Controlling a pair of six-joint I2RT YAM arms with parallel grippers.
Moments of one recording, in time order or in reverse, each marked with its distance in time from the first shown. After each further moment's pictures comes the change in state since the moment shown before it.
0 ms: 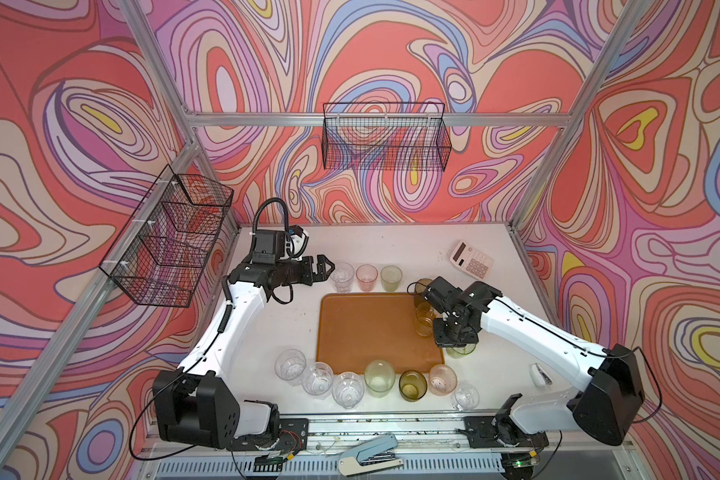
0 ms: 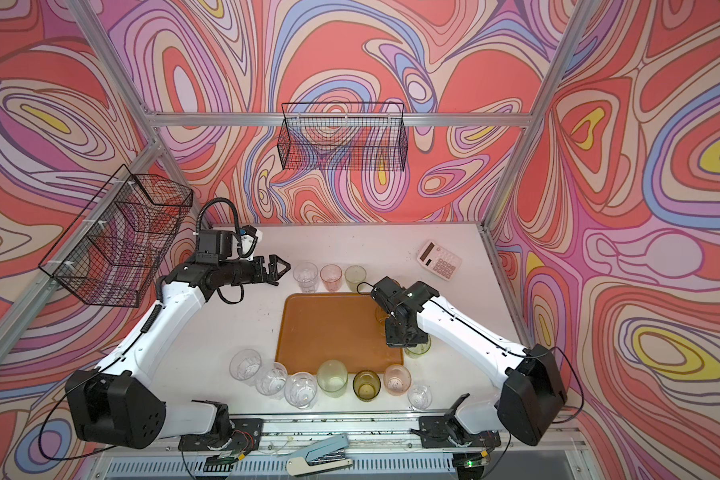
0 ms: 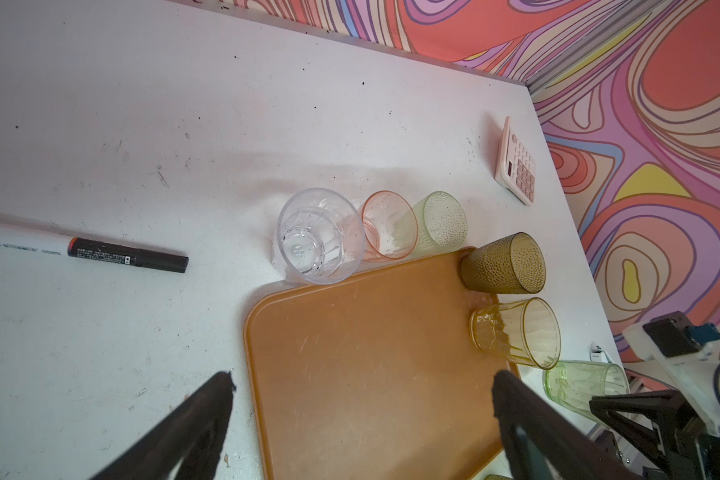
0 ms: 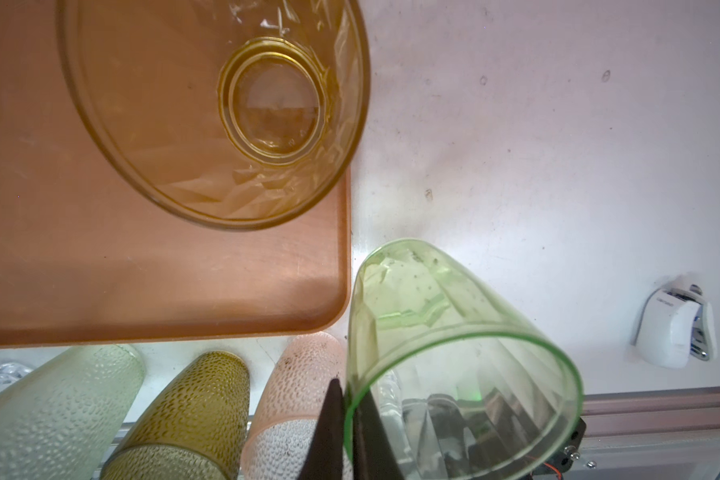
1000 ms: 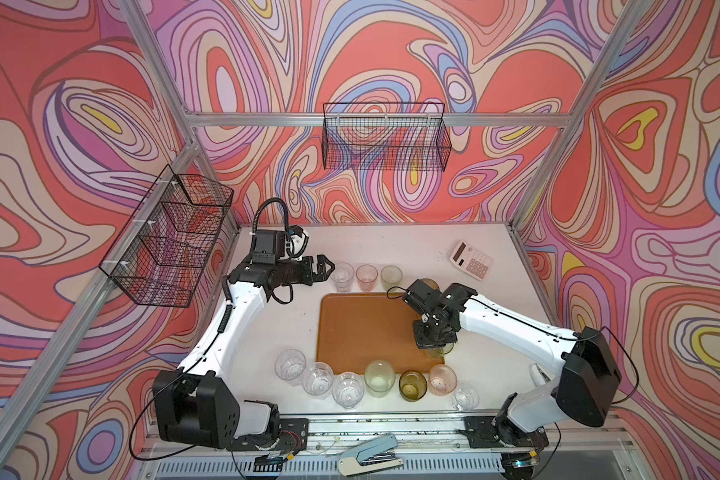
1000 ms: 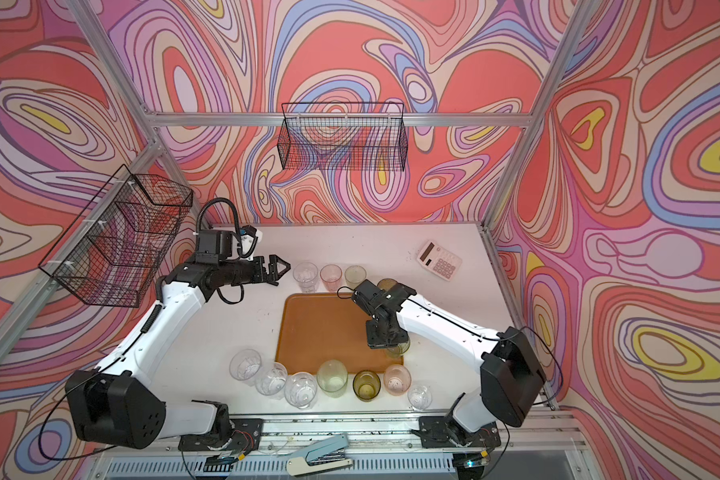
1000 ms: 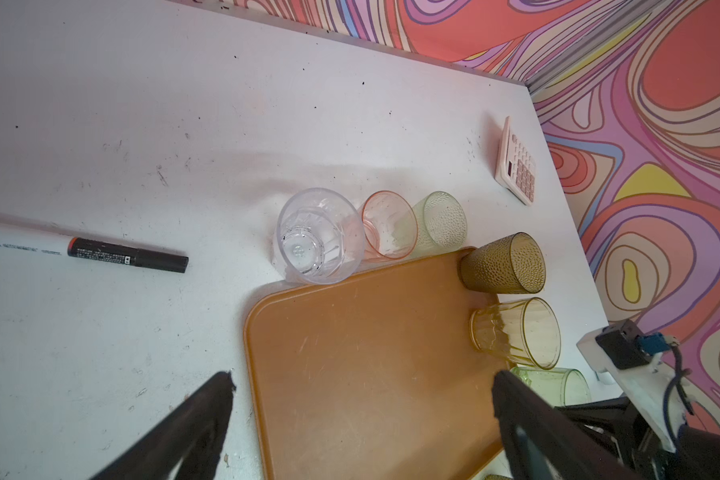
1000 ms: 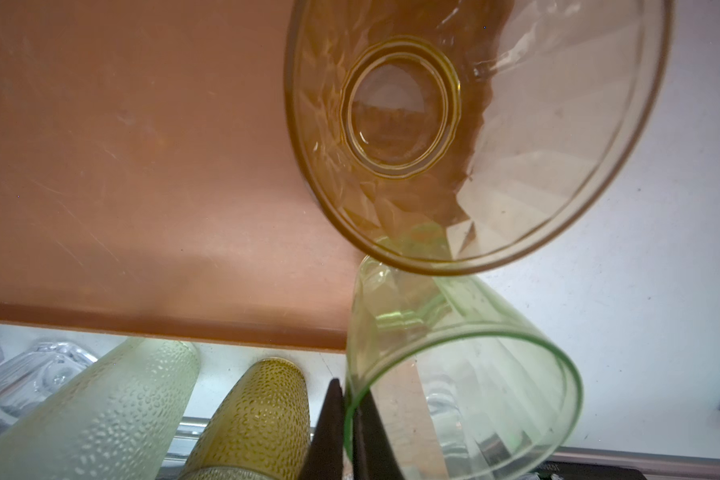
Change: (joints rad) left arm 0.000 0.000 0.000 0.000 0.000 0.000; right arm 0.101 0.119 0.032 0.106 -0.059 0.007
